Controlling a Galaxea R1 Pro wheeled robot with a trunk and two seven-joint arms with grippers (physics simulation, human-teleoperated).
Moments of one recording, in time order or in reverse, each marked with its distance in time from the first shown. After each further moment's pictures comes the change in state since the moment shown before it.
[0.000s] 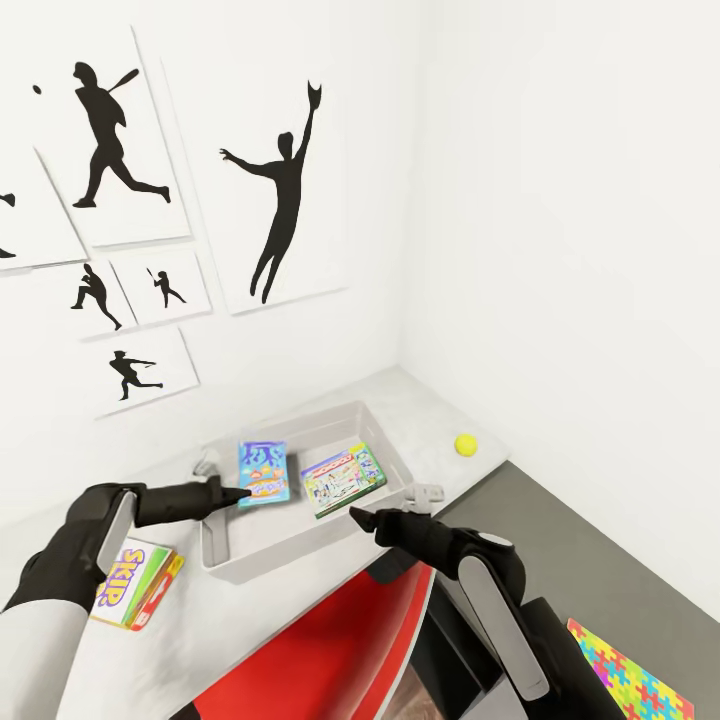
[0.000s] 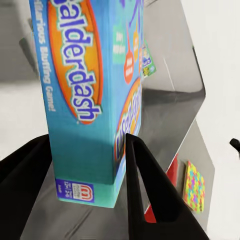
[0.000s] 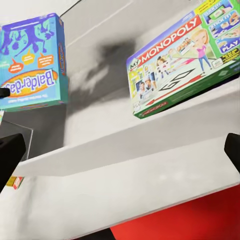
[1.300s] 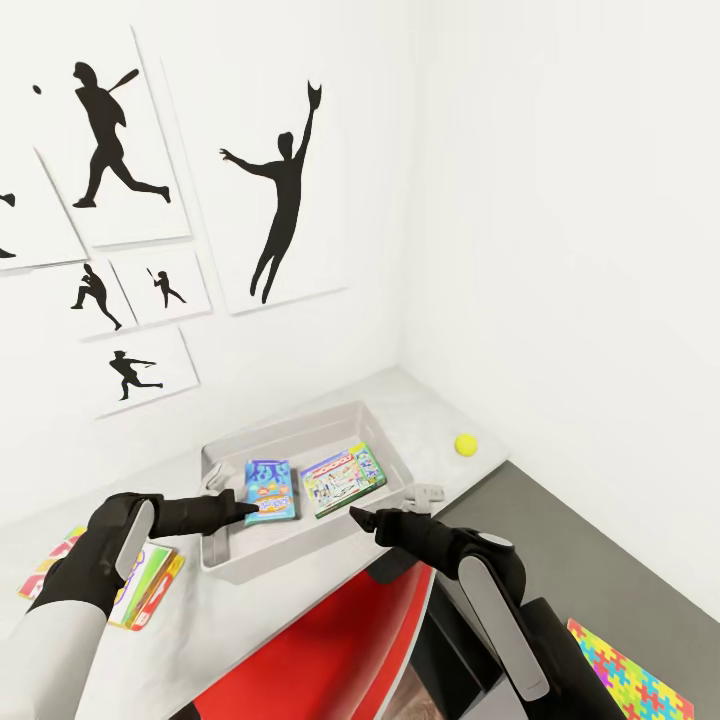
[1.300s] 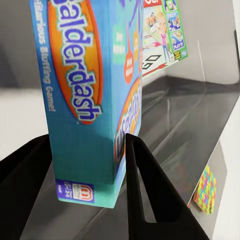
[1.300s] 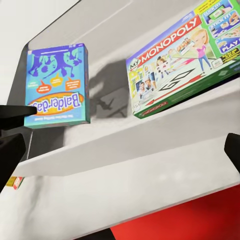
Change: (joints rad) left arm -0.002 -0.046 0.000 0.077 0.004 -0.004 0.123; right arm 0.001 0.000 0.000 0.000 0.000 -0.001 0.000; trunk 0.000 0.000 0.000
